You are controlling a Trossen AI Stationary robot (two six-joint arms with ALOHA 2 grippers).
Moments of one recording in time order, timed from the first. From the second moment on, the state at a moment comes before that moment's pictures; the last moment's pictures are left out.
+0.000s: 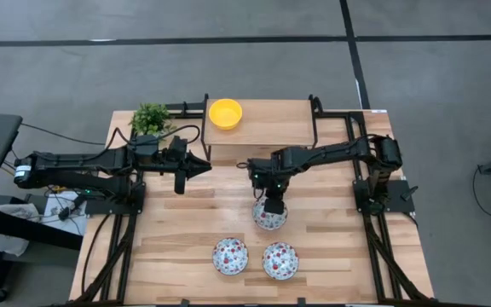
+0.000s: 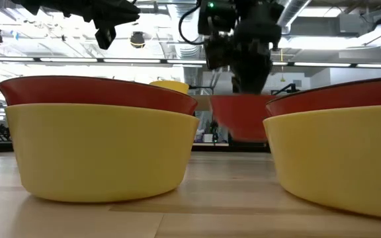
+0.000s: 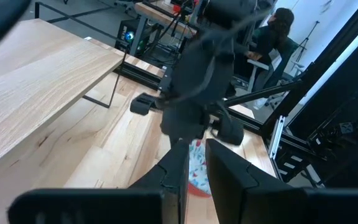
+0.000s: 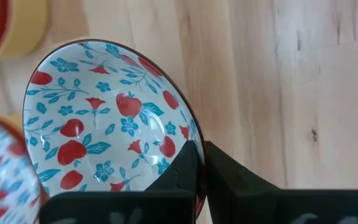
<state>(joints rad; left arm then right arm) 0.09 0.85 0.61 0.04 0.10 -0.35 -0.03 1.86 1.43 -0.97 -0.24 0.10</state>
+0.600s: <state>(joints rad) 0.08 0.85 0.61 0.05 0.11 -0.36 -0.29 1.86 1.98 -1.45 -0.24 -0.25</state>
